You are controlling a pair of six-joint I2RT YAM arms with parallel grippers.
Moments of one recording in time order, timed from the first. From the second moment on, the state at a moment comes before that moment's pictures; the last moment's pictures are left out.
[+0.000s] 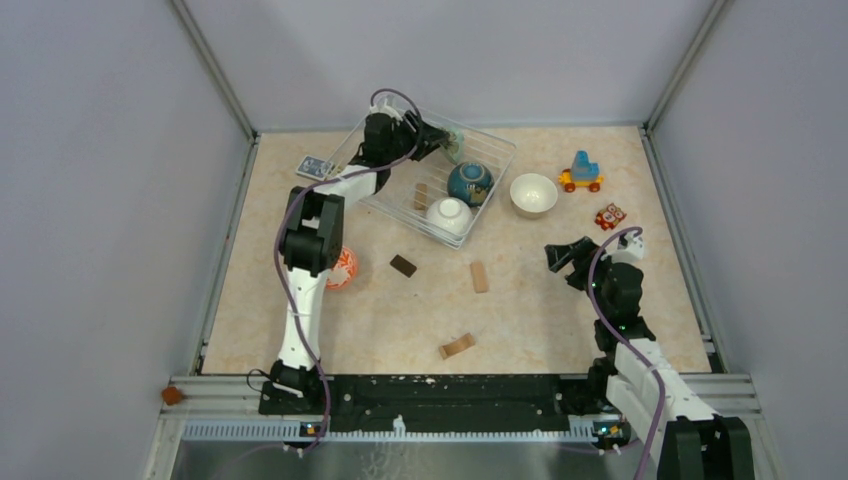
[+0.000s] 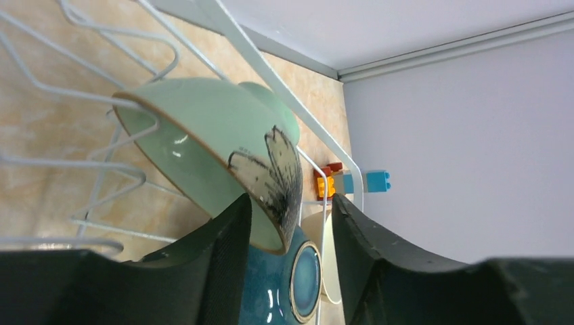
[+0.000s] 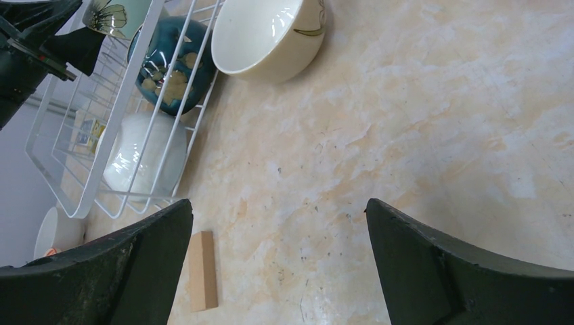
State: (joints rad) left arm -0.30 2.34 1.77 0.37 0.45 -1.04; right arm 0.06 0.74 0.11 0.38 -0.09 0.69
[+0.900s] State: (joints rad) left arm -0.28 2.41 1.88 0.42 0.56 -0.99; right arm 0.06 0.75 0.11 0.38 -0.09 0.69
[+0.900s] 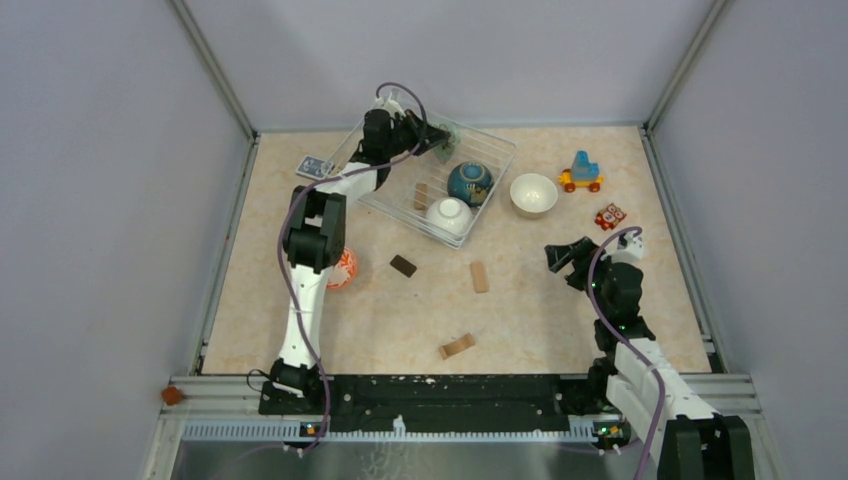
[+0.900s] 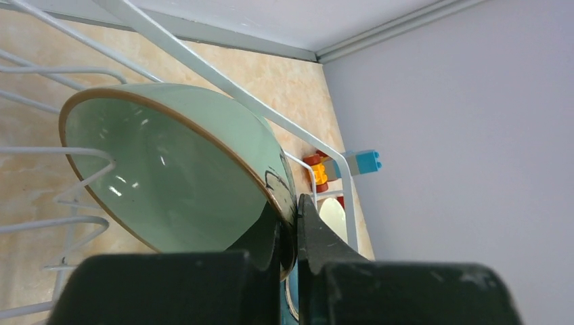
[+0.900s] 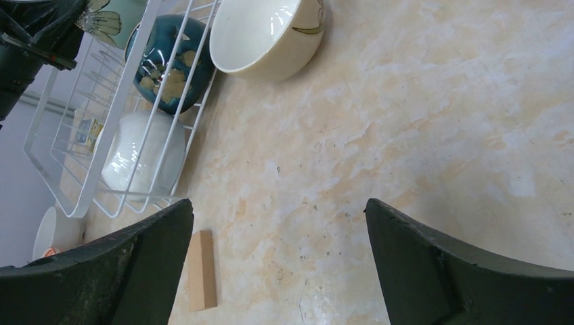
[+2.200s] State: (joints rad) left arm -0.77 1.79 1.59 -0.15 0.49 -0.35; right arm 0.06 0.69 0.56 -0.26 0.04 0.72
